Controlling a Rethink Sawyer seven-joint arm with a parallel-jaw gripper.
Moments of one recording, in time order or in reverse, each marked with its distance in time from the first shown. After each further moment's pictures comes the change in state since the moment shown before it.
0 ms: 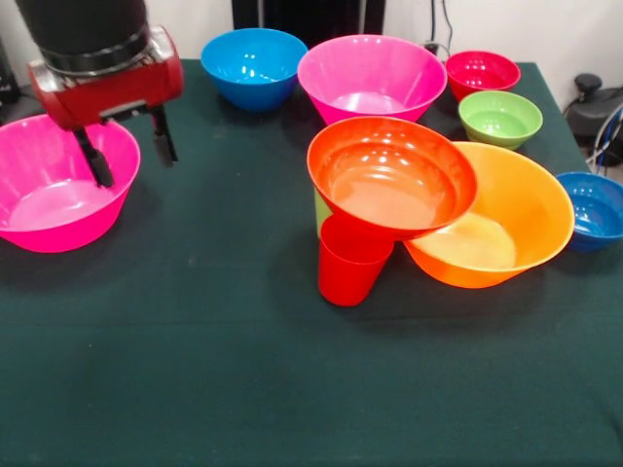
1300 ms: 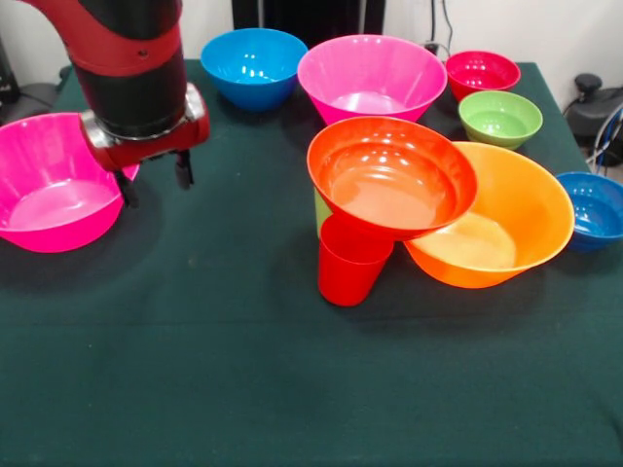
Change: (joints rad) arm 0.110 0.090 -0.189 -0.039 0.002 -0.001 0.001
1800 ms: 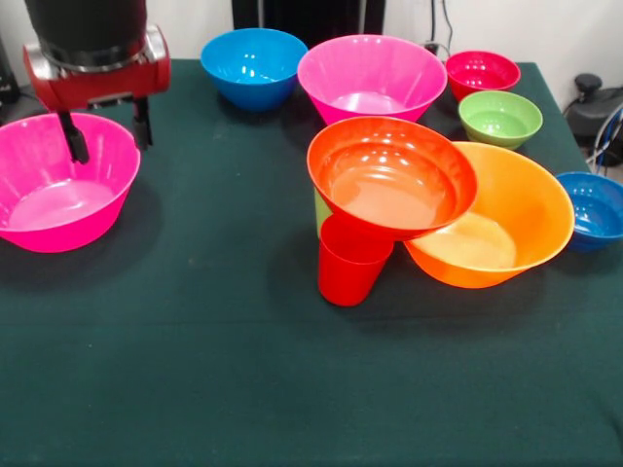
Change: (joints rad) arm 0.010 -0.118 -0.043 0.022 0.032 -0.010 0.000
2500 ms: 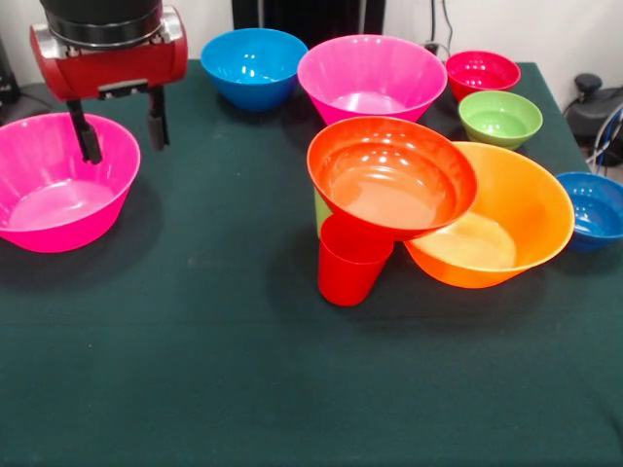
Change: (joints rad) arm 0.024 -0.009 -0.010 0.001 0.078 -0.044 0.000
